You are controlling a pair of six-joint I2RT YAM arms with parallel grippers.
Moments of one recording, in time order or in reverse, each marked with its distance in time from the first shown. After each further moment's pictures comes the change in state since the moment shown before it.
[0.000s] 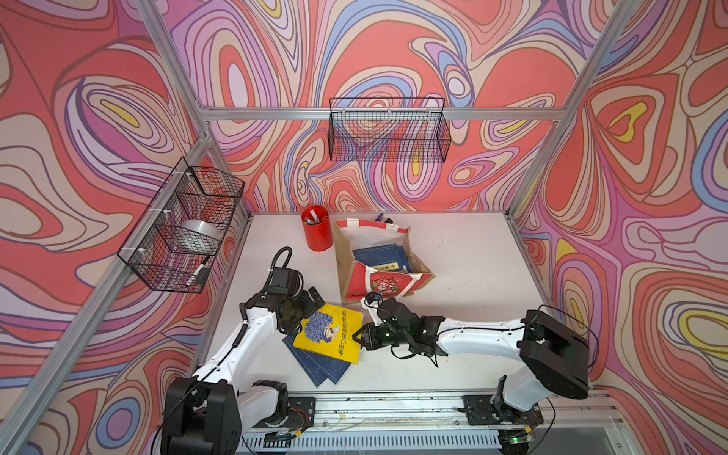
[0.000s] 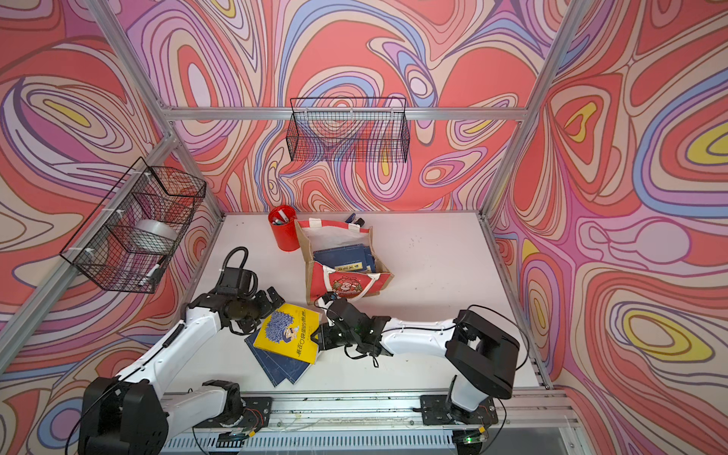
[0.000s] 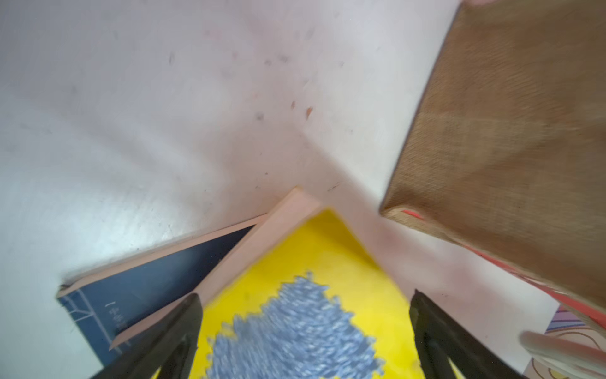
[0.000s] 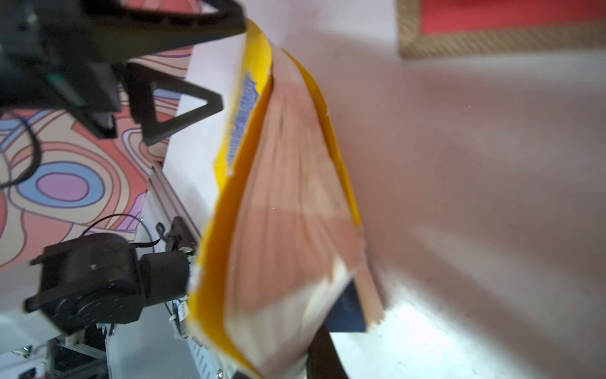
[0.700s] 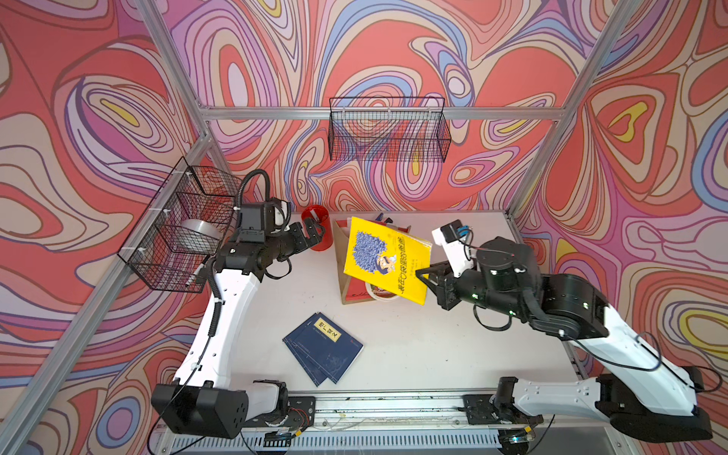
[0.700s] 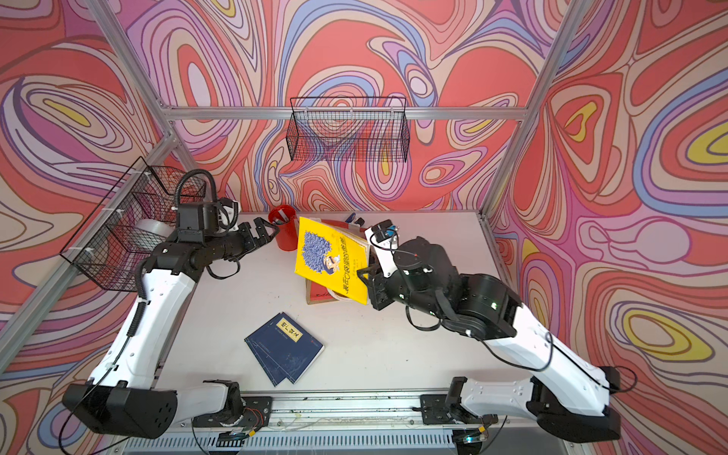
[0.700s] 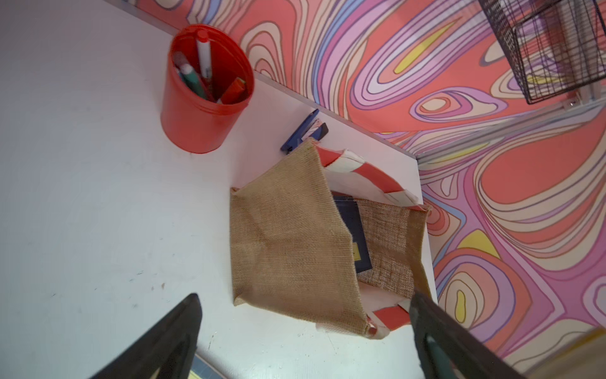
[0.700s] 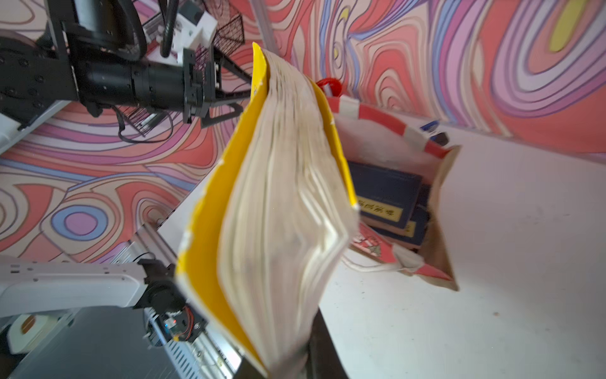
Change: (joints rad) left arm -0.001 0.177 0.680 -0.099 0.172 0.243; right arm -0.065 -0.426 0.783 -1.050 0.449 -0.403
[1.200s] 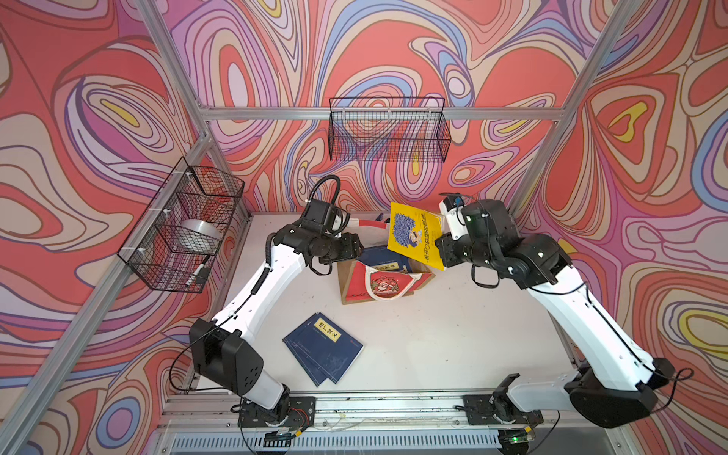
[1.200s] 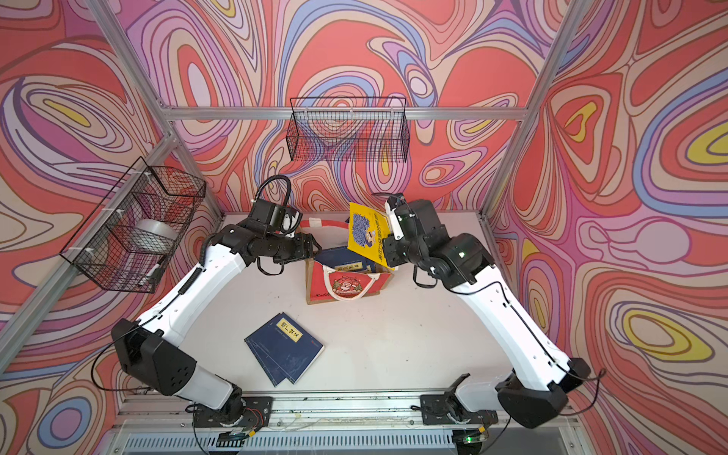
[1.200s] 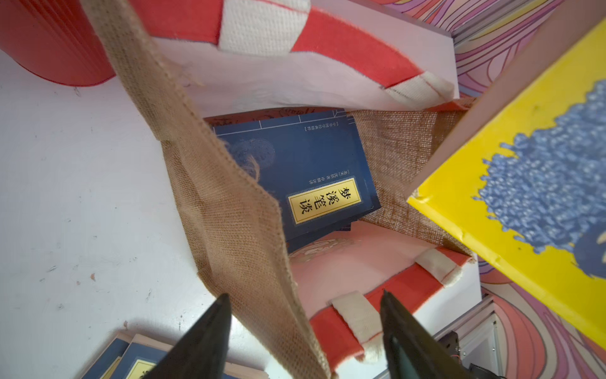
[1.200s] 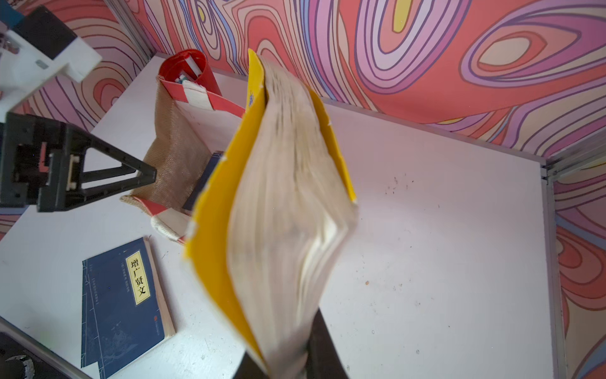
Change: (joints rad) left arm -0.293 0.236 0.103 -0.104 -0.129 0.027; right arm -0.428 0.237 0.067 -0.048 -0.121 -0.203
